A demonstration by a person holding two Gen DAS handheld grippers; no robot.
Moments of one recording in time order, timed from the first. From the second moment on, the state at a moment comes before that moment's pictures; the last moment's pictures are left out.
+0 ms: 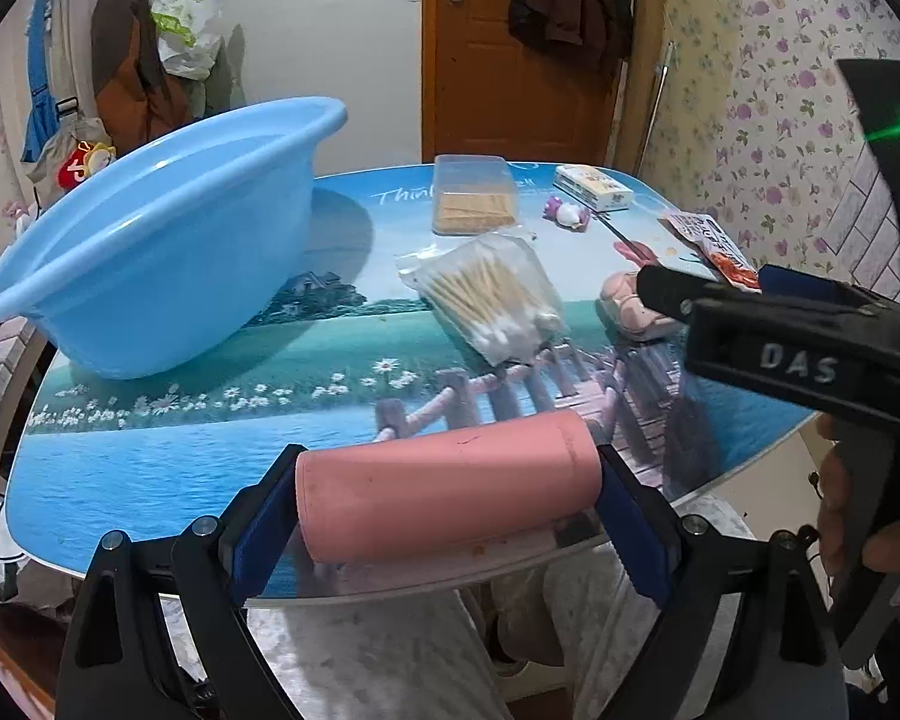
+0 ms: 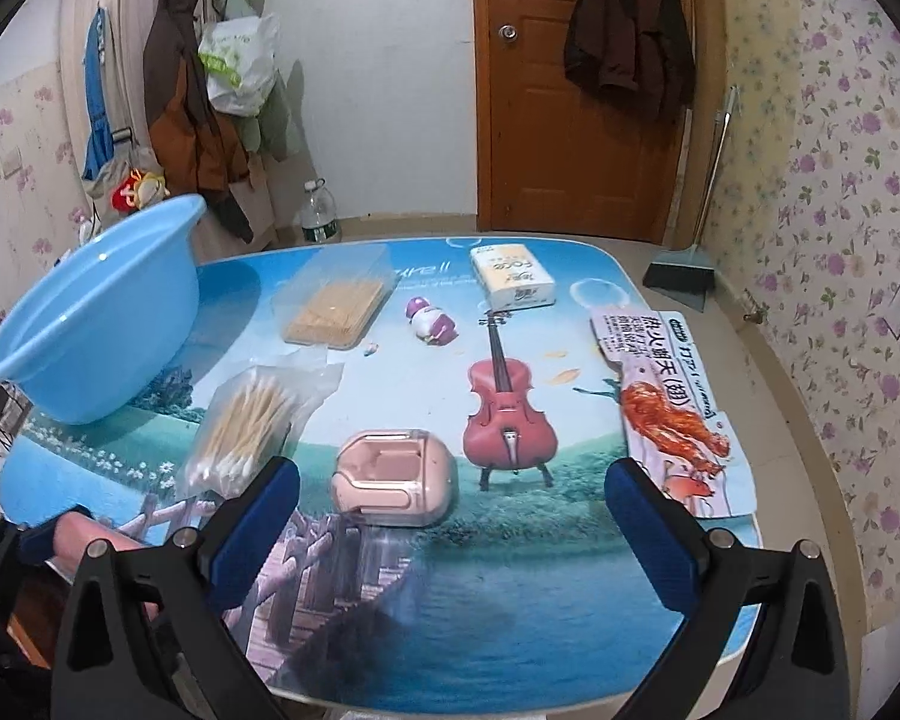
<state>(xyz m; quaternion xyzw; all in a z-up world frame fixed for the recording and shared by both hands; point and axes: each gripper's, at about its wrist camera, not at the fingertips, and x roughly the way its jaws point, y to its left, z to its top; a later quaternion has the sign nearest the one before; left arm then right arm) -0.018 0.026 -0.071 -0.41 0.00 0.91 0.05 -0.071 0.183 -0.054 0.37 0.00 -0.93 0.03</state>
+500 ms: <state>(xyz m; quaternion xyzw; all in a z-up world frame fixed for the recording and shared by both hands) -0.020 0.018 -0.075 -0.42 -0.01 0.91 0.05 -0.087 0.170 -0.073 0.41 0.02 -0.91 0.03</state>
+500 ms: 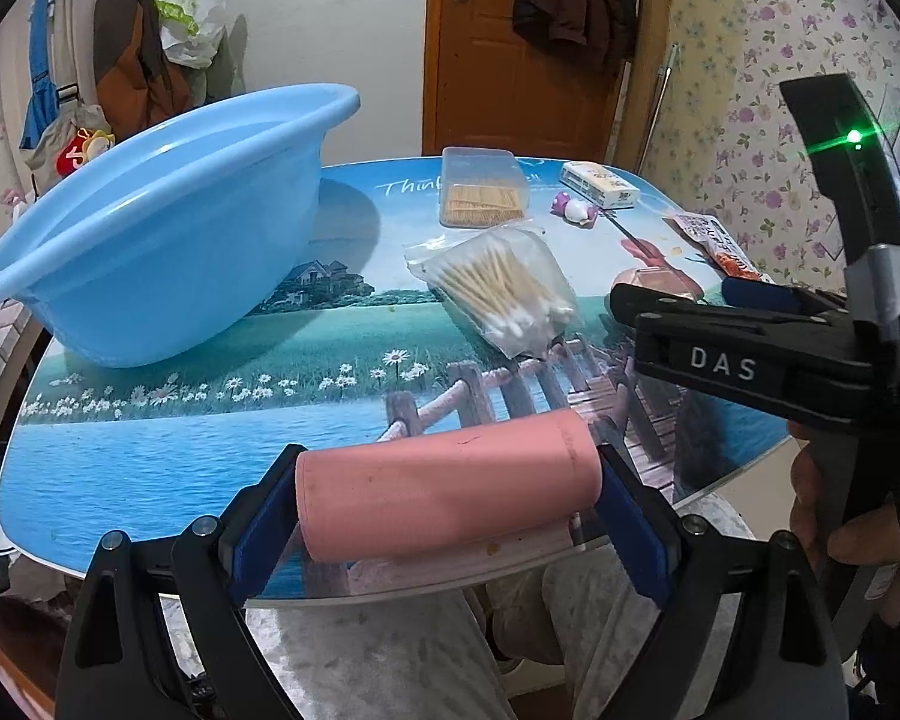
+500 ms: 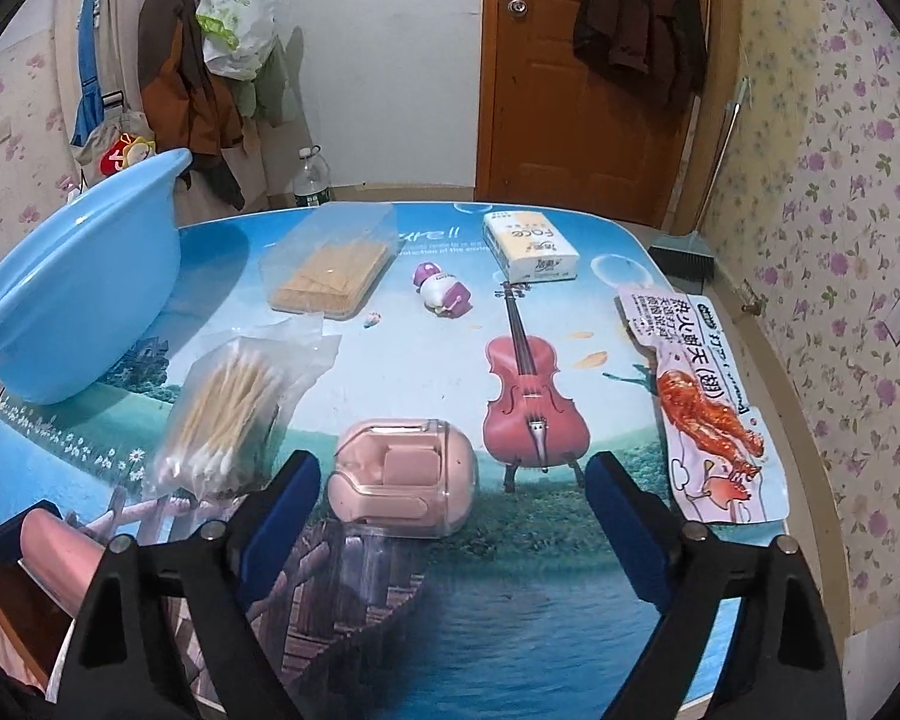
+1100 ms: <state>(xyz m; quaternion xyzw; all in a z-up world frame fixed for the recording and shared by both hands) -0.019 0.018 -0.075 -0.41 -0.01 0.91 0.05 -0.075 0.175 -0.077 0.40 0.02 -0.91 0.06</state>
